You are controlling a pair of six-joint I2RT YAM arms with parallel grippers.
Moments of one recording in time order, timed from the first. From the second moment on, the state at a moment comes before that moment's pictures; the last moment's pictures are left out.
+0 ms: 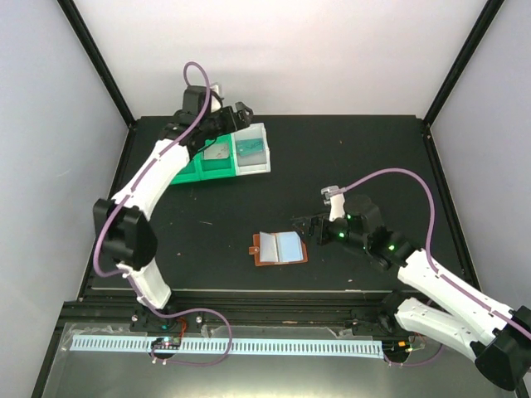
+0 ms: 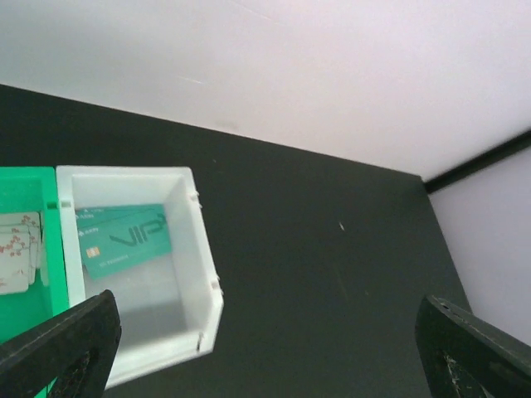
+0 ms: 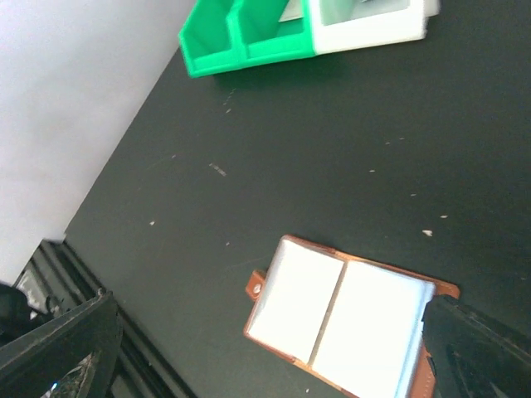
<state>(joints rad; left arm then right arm) -0.30 1.79 1.66 -0.38 0.19 -0.56 0.72 0.88 0.65 -0.27 -0.22 0.53</state>
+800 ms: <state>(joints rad) -0.30 0.90 0.90 -0.57 0.43 -0.38 0.72 0.88 0.76 -0.46 0.19 0.68</state>
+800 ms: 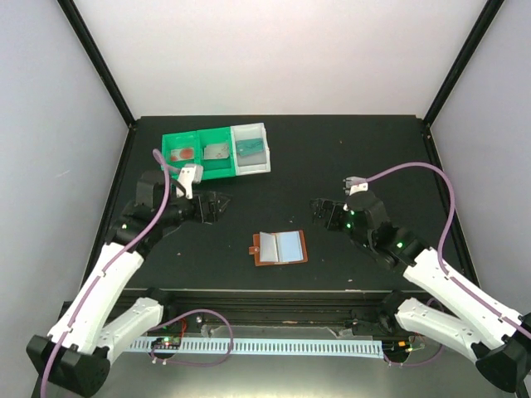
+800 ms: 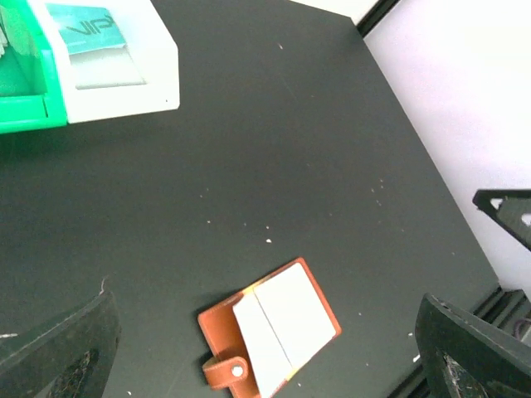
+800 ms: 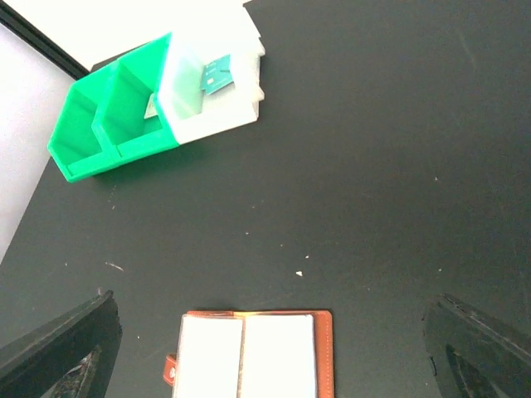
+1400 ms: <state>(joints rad) -0.30 0.64 0.74 -0.44 0.51 -0.41 0.72 0.75 0.76 -0.38 0.09 0.64</state>
